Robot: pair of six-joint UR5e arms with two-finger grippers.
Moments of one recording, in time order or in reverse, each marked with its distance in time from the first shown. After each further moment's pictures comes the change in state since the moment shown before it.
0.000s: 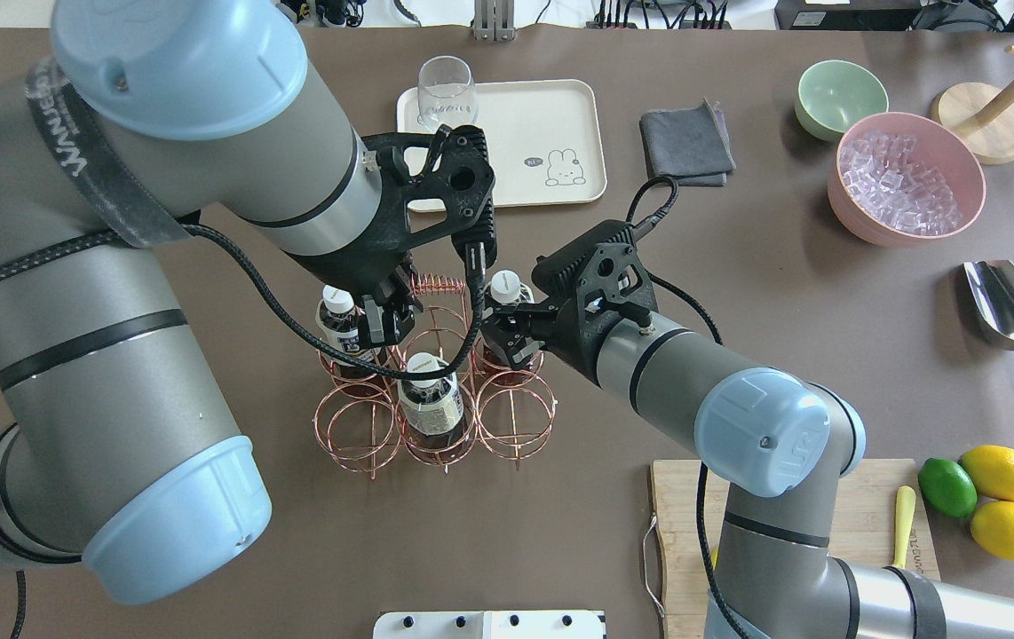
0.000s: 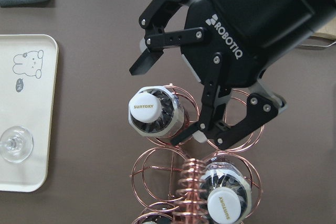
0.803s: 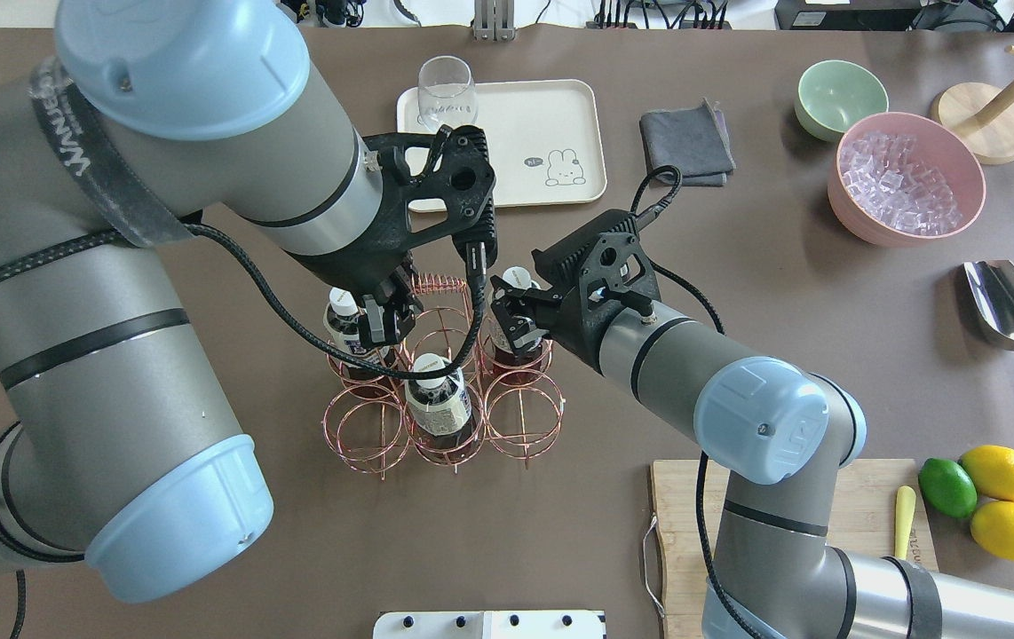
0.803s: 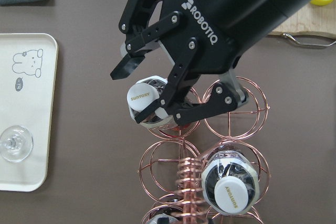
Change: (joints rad) left arm 0.000 0.000 0.003 -0.002 0.000 0.000; right arm 0.018 0.003 -0.013 0.001 -0.001 -0.014
